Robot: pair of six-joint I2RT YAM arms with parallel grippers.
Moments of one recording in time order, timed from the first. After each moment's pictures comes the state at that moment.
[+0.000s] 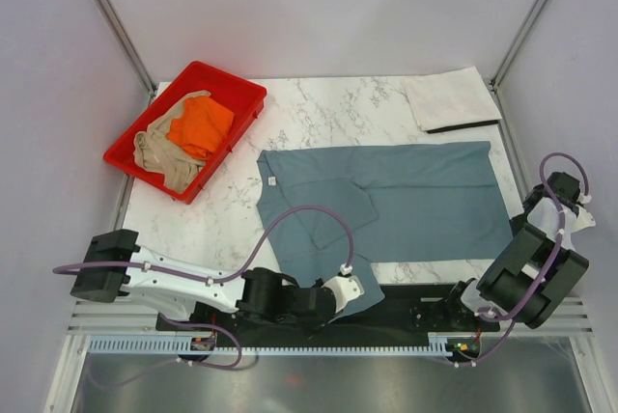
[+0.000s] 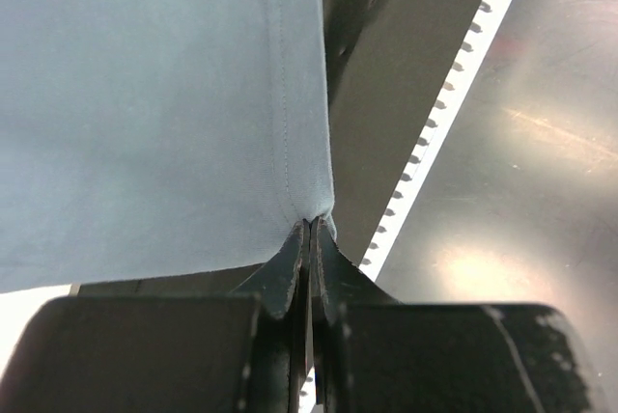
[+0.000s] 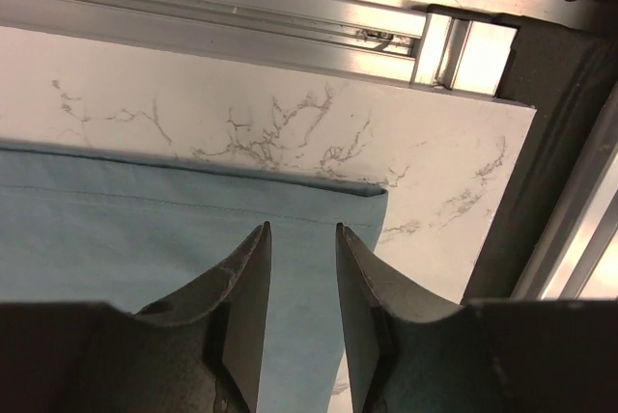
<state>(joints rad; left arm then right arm) -1.67 1.28 0.77 -0.41 -0.19 -0.49 -0.73 1.34 0.77 -0.62 0.28 0.65</state>
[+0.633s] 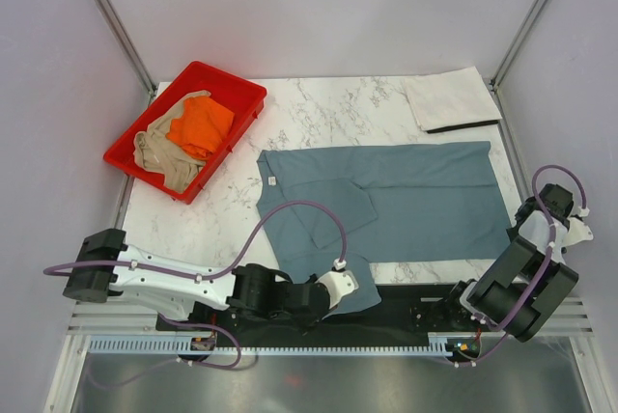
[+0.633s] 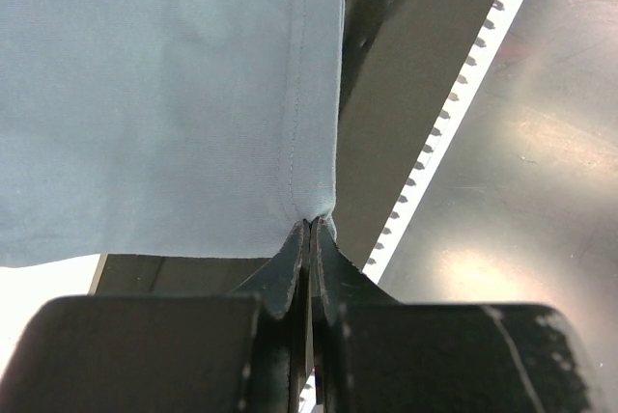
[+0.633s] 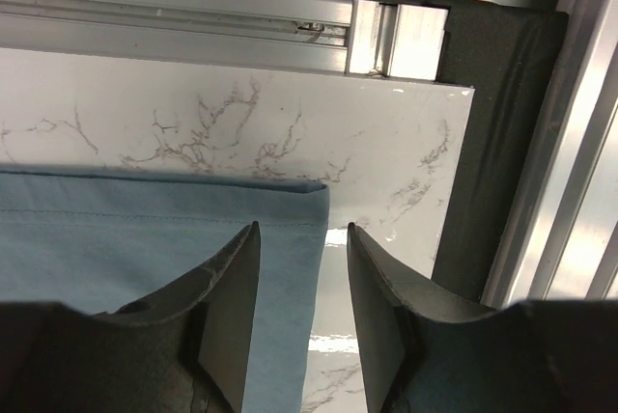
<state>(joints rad) -1.66 1.22 0.77 -0.48 -0.21 -0.49 -0.74 1.25 0.64 -0.55 0.35 0.67</state>
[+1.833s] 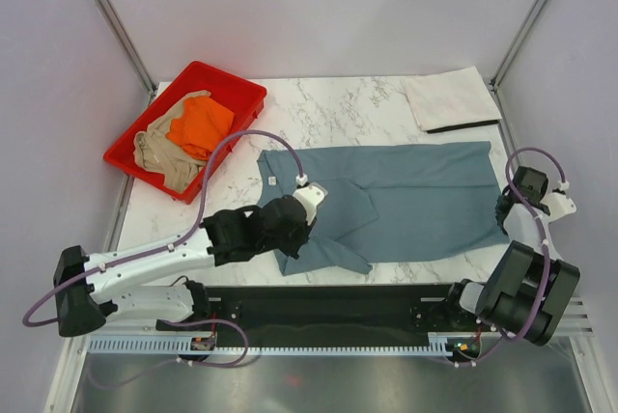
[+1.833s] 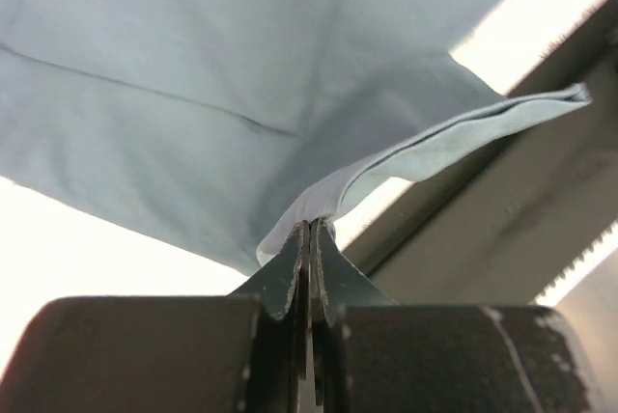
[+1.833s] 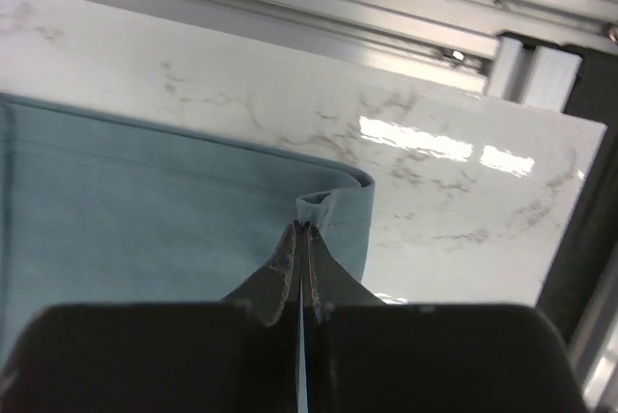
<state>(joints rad) -1.18 1.10 0.89 -0.59 -0.23 -0.38 -0.53 1.23 0.61 -0.42 0.44 0.73</state>
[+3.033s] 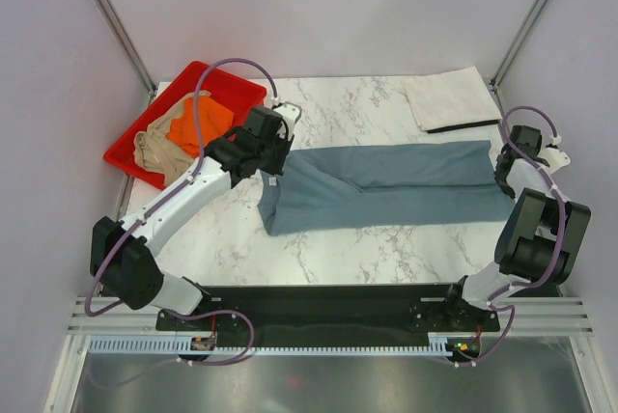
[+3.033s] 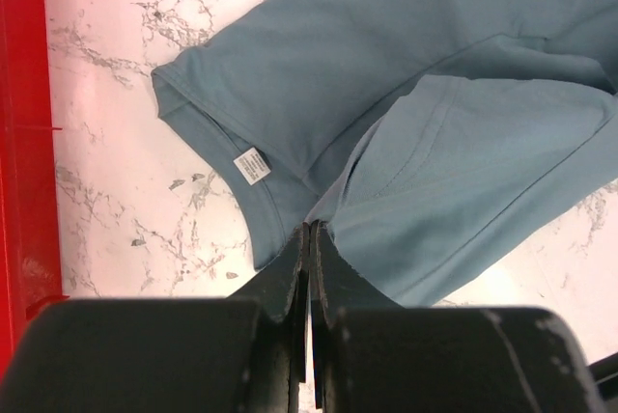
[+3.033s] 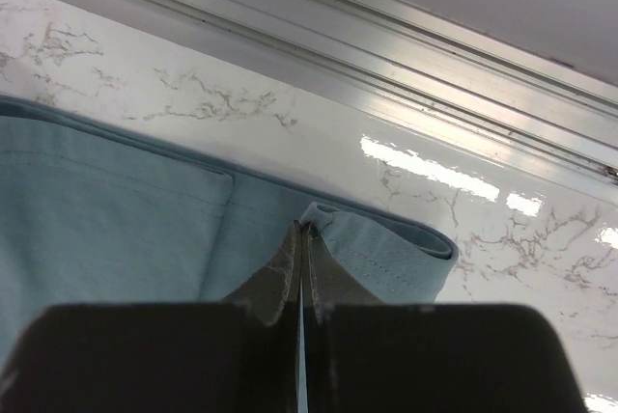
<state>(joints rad) -0.59 1.43 1.26 -0.60 -0.12 -0.06 -0.40 1.58 0.98 -0.39 0.46 0.71</state>
